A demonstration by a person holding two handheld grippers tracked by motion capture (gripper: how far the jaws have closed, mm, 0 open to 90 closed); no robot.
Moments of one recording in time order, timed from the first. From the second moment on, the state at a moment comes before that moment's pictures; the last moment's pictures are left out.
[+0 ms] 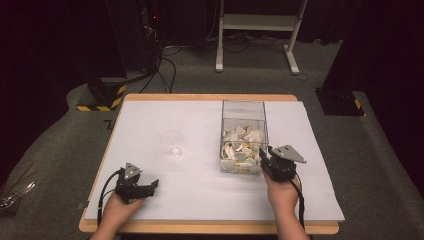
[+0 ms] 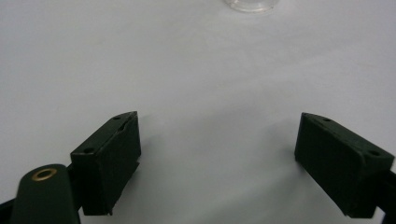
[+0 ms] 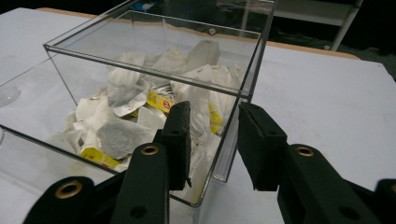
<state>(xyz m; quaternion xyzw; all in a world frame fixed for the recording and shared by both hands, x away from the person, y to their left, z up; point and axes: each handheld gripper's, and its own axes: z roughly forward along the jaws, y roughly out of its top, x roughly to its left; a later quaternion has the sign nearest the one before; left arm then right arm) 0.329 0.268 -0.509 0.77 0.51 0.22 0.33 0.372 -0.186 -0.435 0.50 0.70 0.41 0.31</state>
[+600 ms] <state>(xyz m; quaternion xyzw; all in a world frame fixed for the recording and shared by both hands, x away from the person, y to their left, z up) 0.329 0.268 -0.509 0.77 0.51 0.22 0.33 0.378 -0.183 -0.440 0.52 0.70 0.39 0.30</state>
